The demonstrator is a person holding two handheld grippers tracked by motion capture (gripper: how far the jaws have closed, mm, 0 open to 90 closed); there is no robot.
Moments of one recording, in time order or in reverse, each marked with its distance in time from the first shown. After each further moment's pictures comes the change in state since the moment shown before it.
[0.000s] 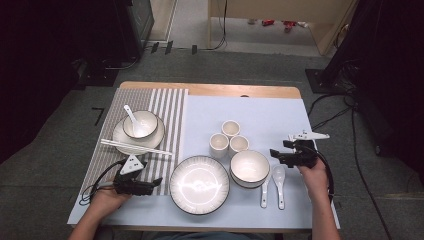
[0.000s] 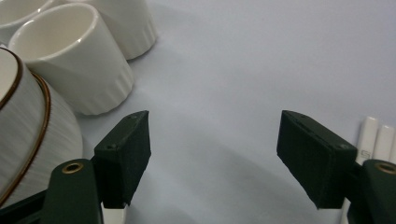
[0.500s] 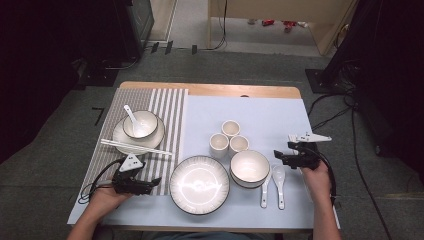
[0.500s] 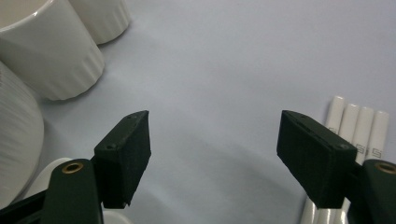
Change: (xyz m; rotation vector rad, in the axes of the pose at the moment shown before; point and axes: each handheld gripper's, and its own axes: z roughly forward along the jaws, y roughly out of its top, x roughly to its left) left arm 0.002 0.005 -0.004 0.046 0.001 -0.021; right arm -0.010 -0.010 -0.001 0.010 -0.065 -0.013
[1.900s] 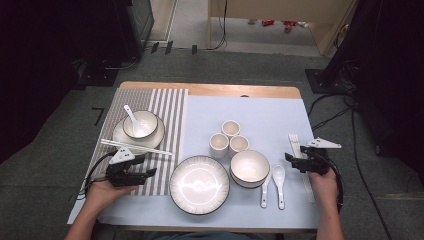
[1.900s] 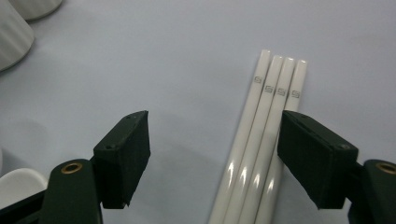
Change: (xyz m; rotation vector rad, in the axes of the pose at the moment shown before) left arm 0.019 0.011 -0.013 -0.082 -0.042 -0.040; right arm -0.023 -0.027 -0.010 -0.006 -0.130 0.043
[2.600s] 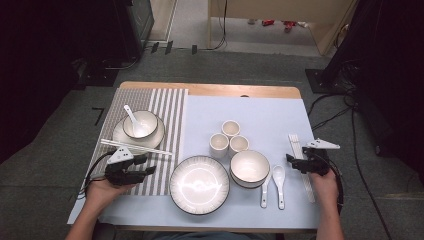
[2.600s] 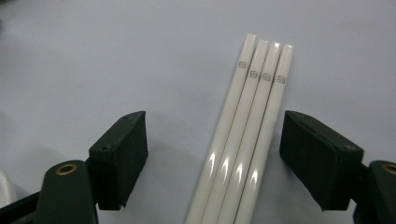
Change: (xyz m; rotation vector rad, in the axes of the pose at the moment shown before) left arm 0.002 0.000 -0.001 -0.026 -0.026 0.026; right arm -0.003 -0.005 0.004 0.030 -0.043 -0.010
